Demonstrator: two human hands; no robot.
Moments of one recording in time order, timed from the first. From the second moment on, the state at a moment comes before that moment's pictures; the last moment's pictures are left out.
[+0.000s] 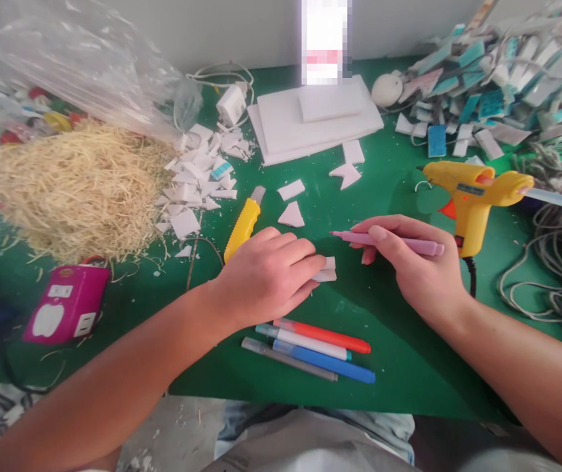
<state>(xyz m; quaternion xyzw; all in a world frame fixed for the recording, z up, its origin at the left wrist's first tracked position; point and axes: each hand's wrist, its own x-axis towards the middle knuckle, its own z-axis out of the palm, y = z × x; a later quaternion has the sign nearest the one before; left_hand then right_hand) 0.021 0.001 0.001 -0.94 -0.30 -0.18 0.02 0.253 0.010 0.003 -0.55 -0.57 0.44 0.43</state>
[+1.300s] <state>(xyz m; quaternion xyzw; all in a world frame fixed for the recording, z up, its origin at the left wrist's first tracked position) 0.014 -0.005 0.016 -0.95 -0.27 -0.12 -0.07 0.252 0.010 0.002 -0.55 -0.56 0.45 0.43</state>
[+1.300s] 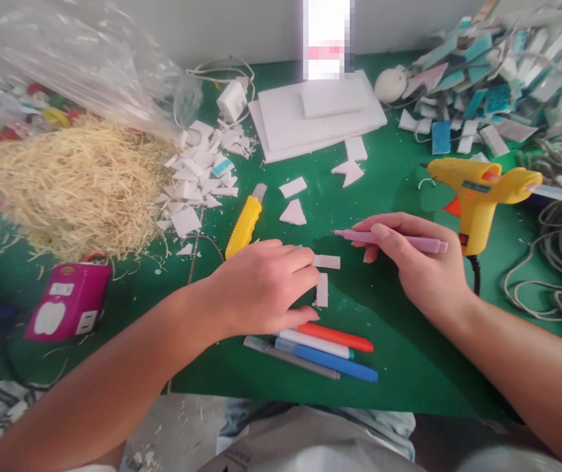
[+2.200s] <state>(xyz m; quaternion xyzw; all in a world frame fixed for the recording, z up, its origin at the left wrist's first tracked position) 0.026 0.006 -0.013 -0.93 -0.31 -0.20 0.00 0.253 0.010 0.004 -0.55 -0.57 0.45 0.42</state>
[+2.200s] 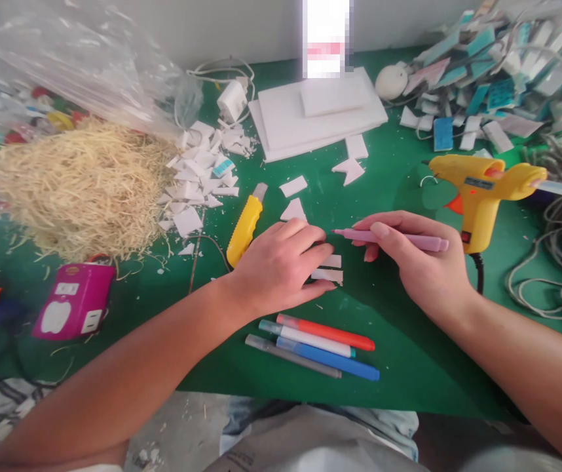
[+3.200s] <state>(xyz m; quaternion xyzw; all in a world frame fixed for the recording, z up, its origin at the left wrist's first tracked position) 0.026 0.006 -0.014 -0.92 -0.33 -0.20 -0.04 0.251 0.010 0.004 -0.55 -0.57 0.44 0.42</state>
